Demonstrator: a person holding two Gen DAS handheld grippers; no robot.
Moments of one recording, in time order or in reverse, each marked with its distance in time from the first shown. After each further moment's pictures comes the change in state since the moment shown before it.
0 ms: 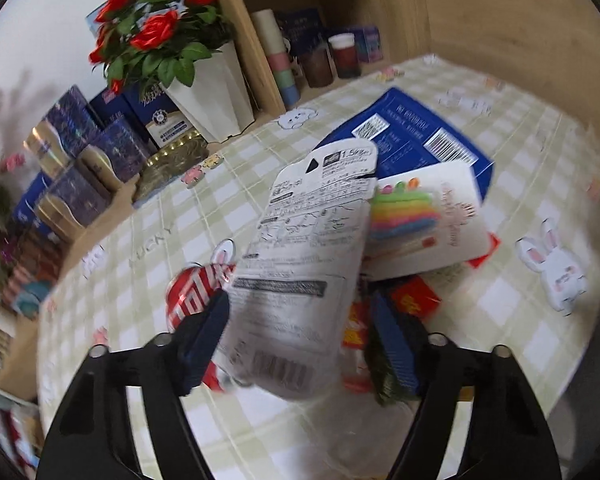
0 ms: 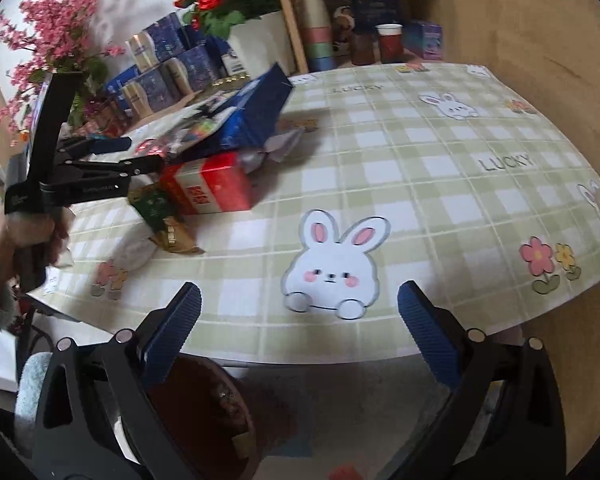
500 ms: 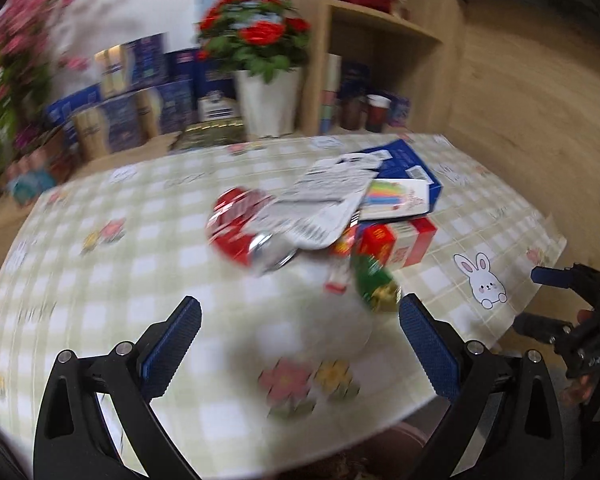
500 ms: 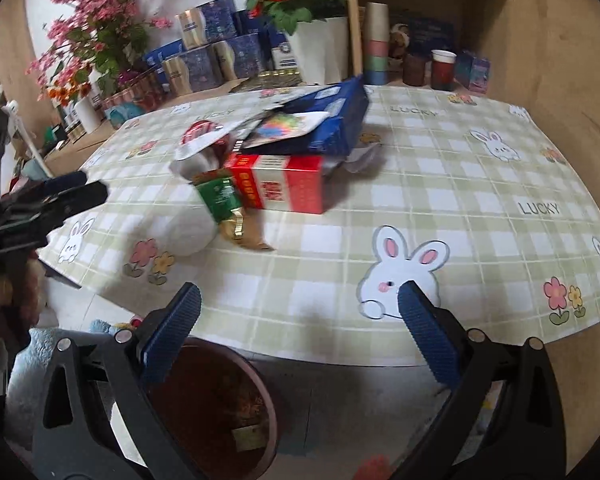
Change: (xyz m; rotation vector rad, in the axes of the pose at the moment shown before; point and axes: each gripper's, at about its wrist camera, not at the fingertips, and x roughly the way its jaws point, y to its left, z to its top) left arm -0.102 0.030 -0.096 -0.361 -0.165 -0.148; right arm -0.012 0.062 0.001 -0.149 -0.002 0.029
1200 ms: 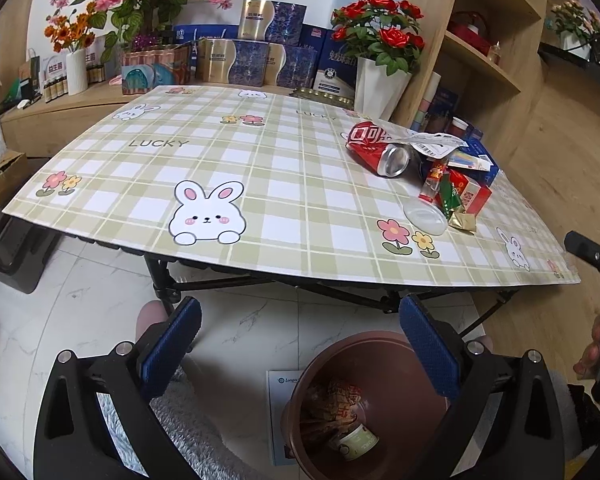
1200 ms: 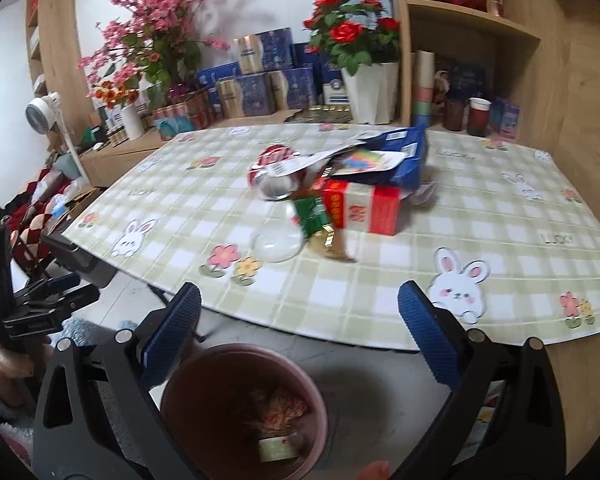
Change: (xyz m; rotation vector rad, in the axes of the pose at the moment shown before) left arm -0.112 0.072 -0.166 -0.369 -0.011 0.168; right arm -0.045 0.065 -0.017 -0.102 -0.131 0.094
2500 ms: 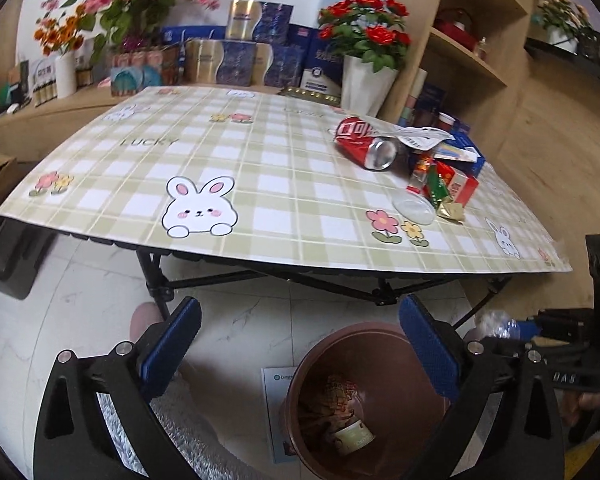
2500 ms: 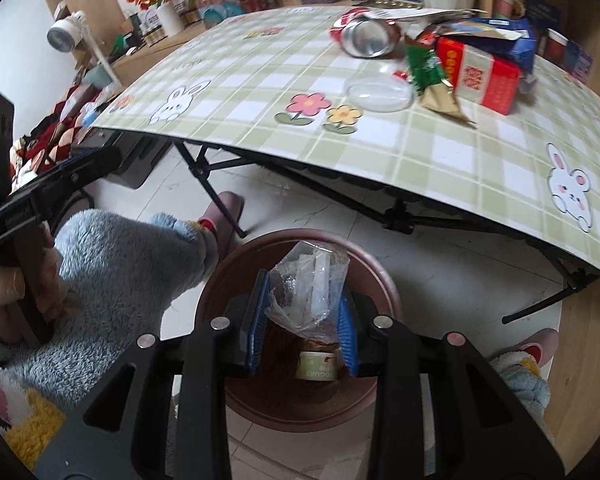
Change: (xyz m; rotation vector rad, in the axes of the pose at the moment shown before) left arm -0.004 0.005 -0.011 0.016 0.001 -0.039; right arm 0.054 0.072 -0.073 -0.098 0.381 0.157
